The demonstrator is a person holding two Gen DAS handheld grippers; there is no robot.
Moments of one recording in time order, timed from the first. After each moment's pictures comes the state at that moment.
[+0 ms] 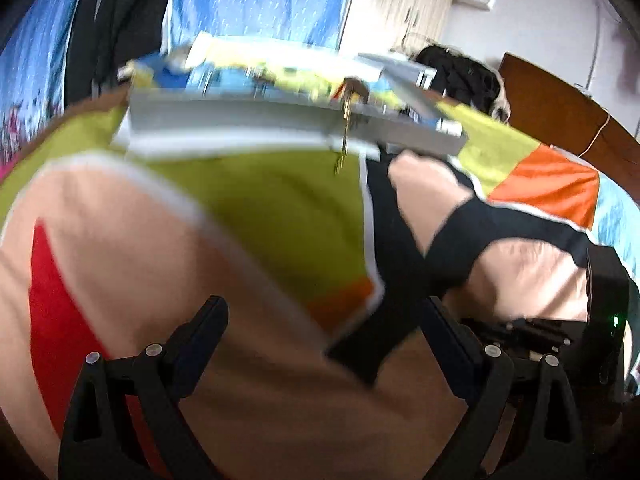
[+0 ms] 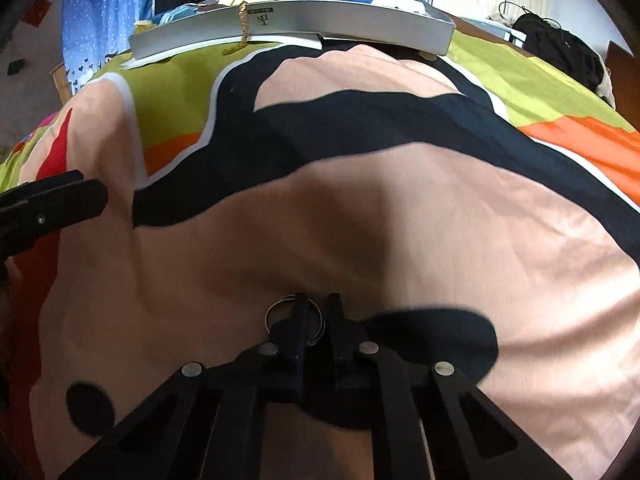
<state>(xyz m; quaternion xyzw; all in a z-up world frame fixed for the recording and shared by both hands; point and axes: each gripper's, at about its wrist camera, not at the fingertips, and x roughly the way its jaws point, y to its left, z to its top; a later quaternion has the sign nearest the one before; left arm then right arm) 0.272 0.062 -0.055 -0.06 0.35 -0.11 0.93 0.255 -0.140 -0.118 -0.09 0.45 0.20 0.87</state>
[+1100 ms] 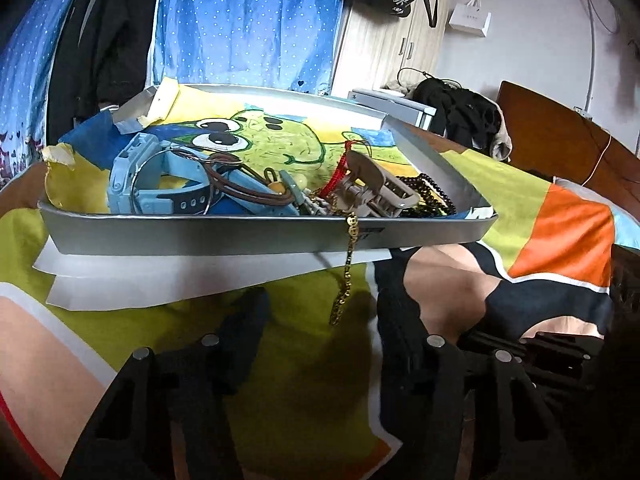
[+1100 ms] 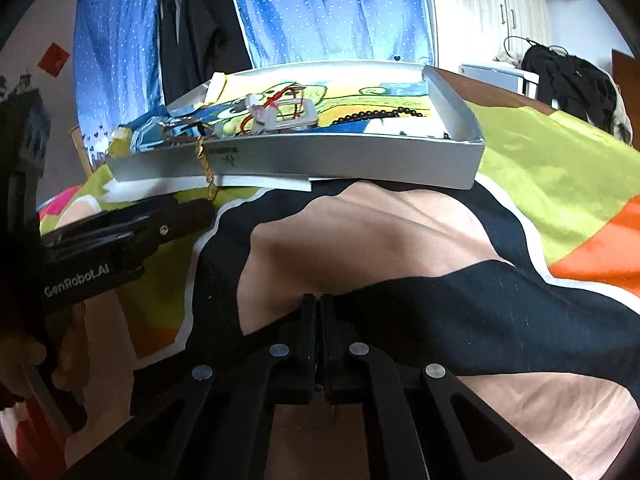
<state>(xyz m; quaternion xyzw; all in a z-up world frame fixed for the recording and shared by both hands) 0.357 0.057 -0.050 -0.07 0.30 -0.12 0.94 0.339 -0.129 -0.074 -0.03 0.36 0.25 0.90</state>
